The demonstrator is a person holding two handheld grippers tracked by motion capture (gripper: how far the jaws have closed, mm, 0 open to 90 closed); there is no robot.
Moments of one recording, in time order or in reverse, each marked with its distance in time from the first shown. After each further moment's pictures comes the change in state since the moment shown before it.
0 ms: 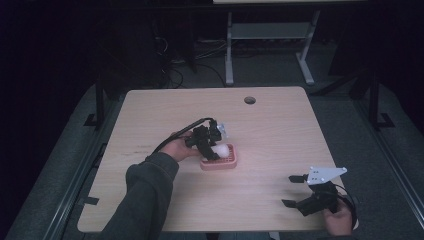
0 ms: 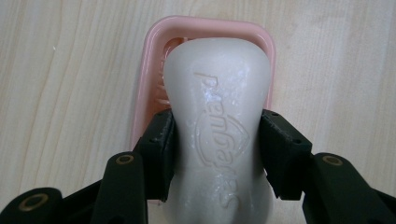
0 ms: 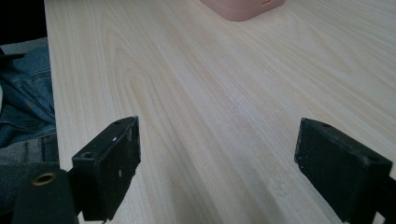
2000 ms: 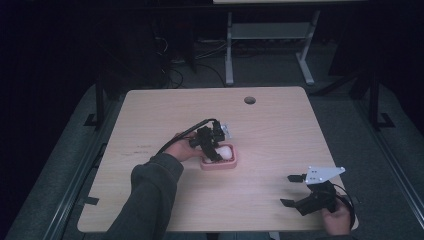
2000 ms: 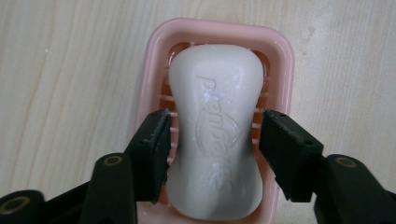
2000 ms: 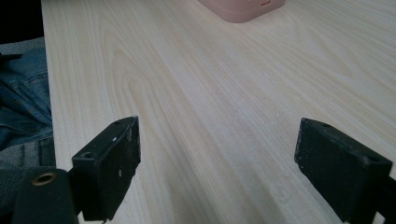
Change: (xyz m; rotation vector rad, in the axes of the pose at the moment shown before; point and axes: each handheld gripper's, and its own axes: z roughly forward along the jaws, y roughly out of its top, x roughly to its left) left arm 0.005 0.004 0.013 0.005 -0.001 -0.020; right arm 0.001 0.003 0.003 -0.001 -0.006 -0.004
